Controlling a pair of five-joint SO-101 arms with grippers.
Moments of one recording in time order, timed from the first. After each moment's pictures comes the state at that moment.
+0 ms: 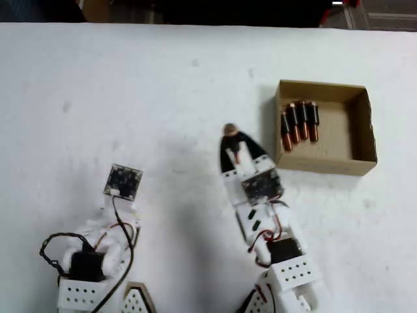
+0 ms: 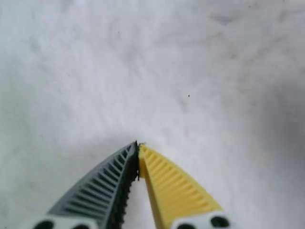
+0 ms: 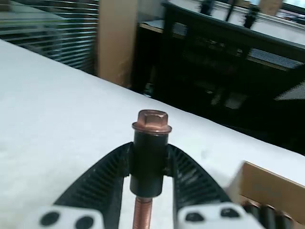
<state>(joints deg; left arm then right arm) -1.9 -104.0 97.1 73.5 -8.1 -18.2 -71.5 95.5 -12.5 14.5</state>
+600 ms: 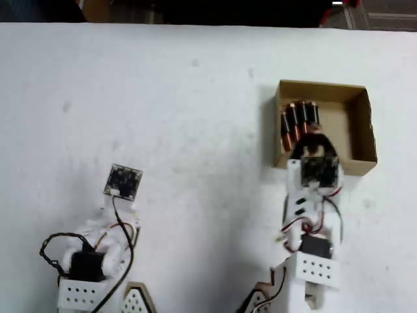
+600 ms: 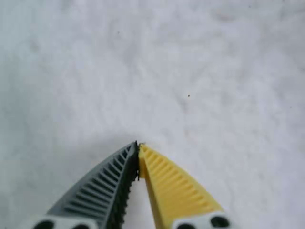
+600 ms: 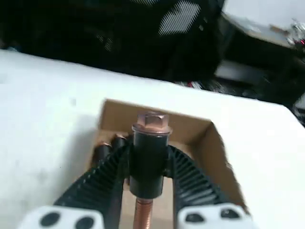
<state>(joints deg) -1.9 -104.0 97.1 73.5 -8.1 11.0 -71.4 88.4 1.9 19.1</state>
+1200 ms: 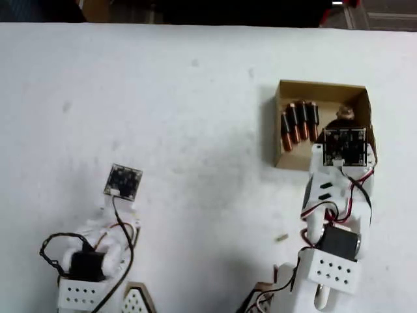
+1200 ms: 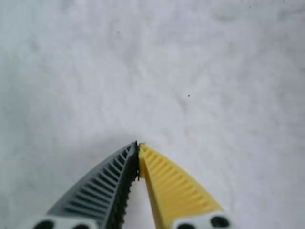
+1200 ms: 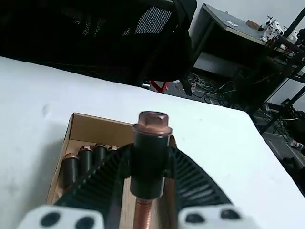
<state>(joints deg) -1.9 -104.0 97.1 73.5 -8.1 14.9 -71.4 64.8 25.7 23.5</state>
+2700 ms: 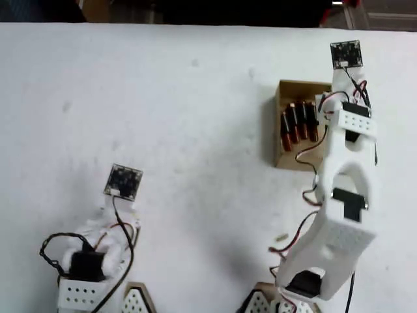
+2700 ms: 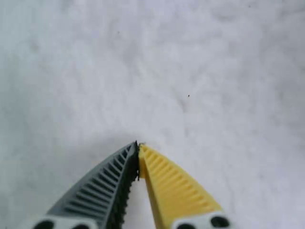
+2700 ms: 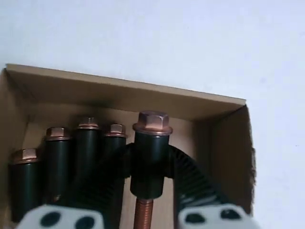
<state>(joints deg) -1.9 -104.0 97.1 73.5 -8.4 16.0 25.9 -4.1 32.9 23.5</state>
